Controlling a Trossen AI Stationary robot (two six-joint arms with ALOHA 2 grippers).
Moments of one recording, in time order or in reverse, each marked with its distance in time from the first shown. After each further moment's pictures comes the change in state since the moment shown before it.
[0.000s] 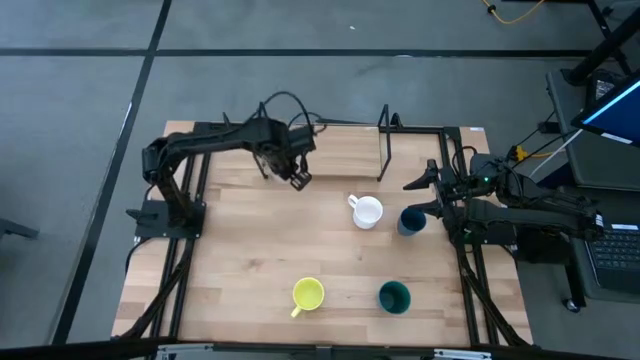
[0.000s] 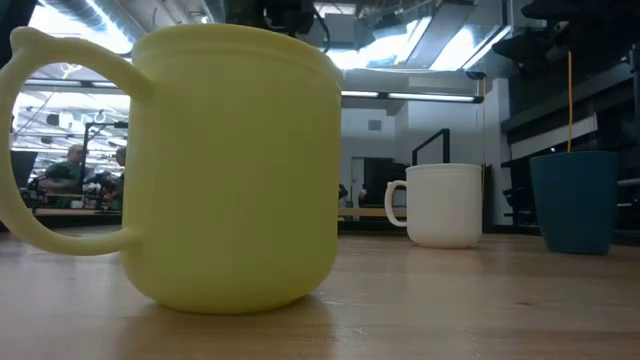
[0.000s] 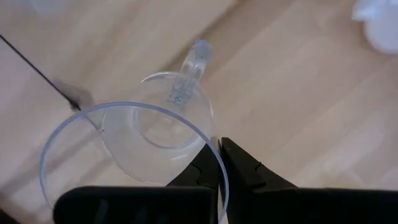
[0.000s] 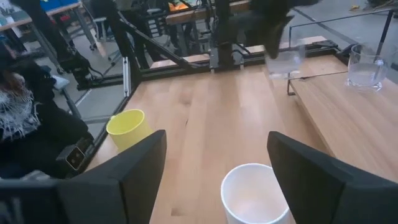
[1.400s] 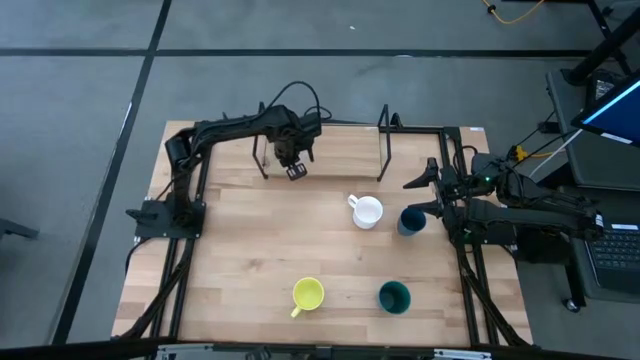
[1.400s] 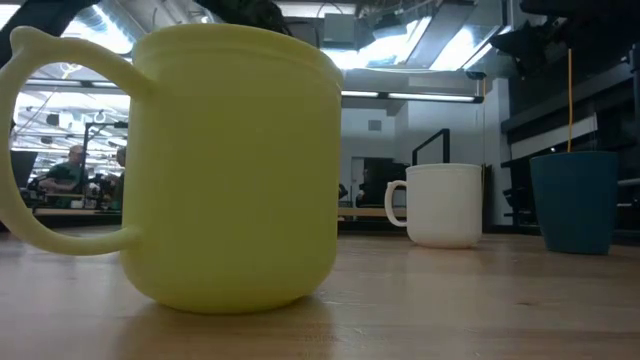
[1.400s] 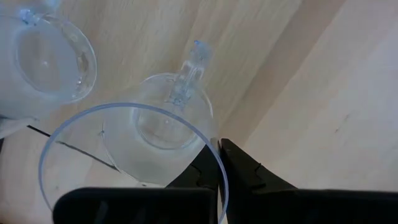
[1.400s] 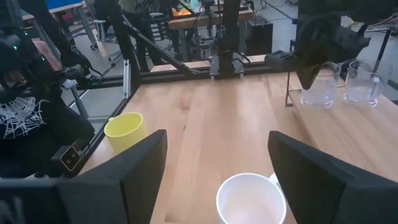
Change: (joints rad) left arm 0.179 0.211 0.047 0.011 -0.018 0.522; right arm 0.000 0.000 0.000 0.030 0.001 -0.029
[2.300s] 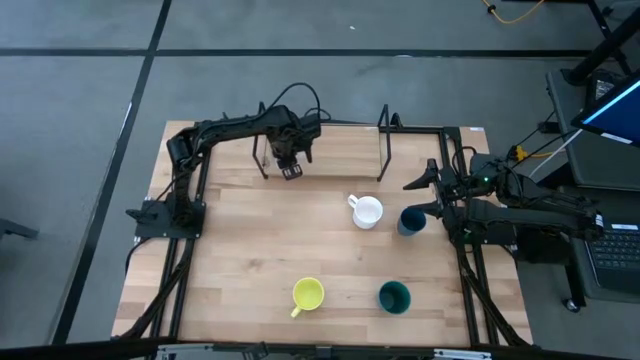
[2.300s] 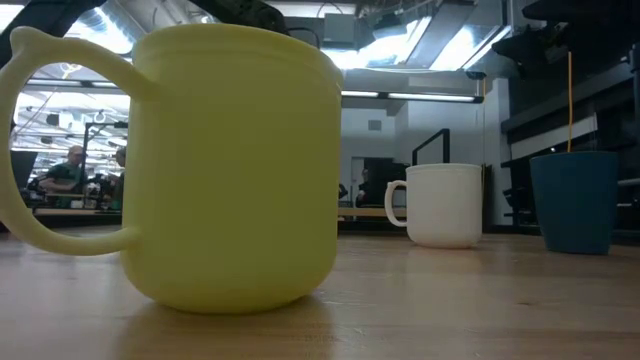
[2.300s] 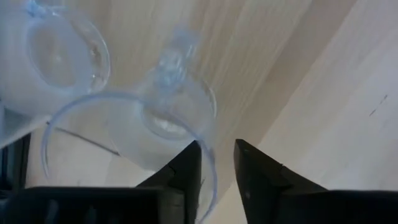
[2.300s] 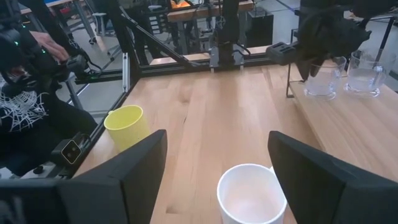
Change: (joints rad) left arm 0.007 0.014 0.000 -0.041 -0.062 0.071; right arm 0.000 0.000 0.000 -0.032 0.000 0.000
